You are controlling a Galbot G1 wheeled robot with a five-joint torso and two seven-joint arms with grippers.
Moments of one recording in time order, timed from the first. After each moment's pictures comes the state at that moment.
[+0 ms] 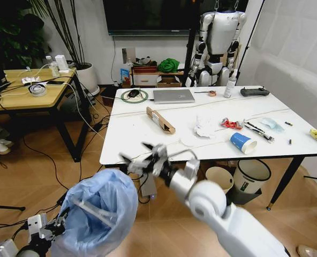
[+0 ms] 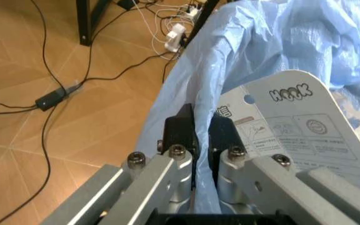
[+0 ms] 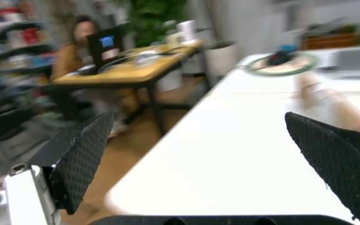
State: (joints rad) left arm 2.02 -1.21 -0.93 -2.23 -0.85 0.30 -0.04; right arm -0.80 1.22 -0.04 1.88 0.70 -0.37 0.11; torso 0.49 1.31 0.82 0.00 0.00
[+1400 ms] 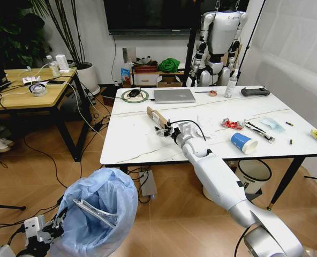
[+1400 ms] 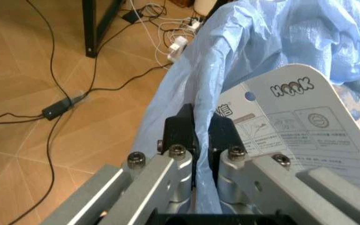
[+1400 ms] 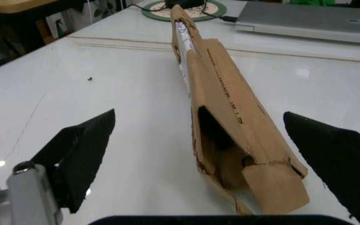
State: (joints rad) left arm 2.05 -1.28 -0.95 -2.28 -0.80 0.28 -0.02; right arm -0.45 1.42 0.00 1.08 0.40 -0.29 -0.08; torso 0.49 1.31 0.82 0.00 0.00
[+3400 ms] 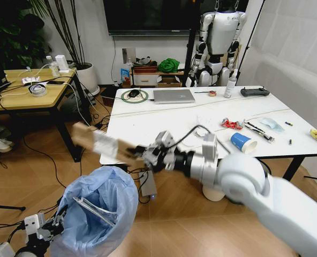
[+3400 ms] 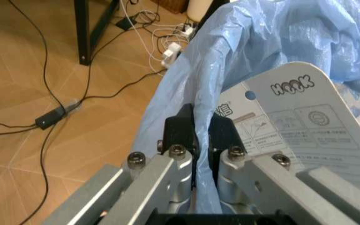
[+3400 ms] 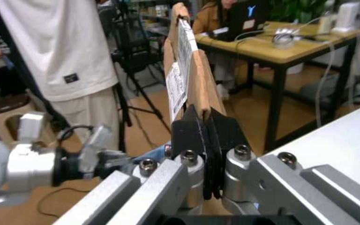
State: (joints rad) left arm 2.03 -1.26 -0.95 -2.29 -0.81 0.28 -0.02; right arm -0.68 0.87 -0.24 2.34 1.00 -0.52 -0.05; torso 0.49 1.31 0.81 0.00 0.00
